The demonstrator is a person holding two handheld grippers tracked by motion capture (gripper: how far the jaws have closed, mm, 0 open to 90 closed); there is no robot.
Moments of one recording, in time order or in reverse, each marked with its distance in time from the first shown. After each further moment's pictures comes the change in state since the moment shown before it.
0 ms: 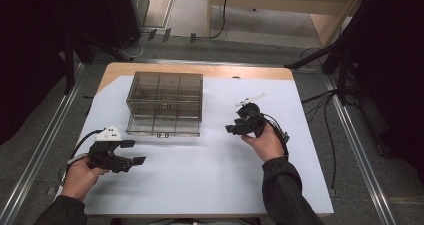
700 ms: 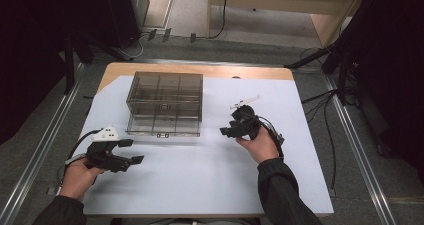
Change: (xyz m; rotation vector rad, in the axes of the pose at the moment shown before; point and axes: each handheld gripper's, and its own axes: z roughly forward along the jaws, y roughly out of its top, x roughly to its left) left arm 0.004 -0.004 -0.002 -0.021 0.011 -0.006; right arm 0.014 0.000 0.008 -0.004 0.021 -0.008
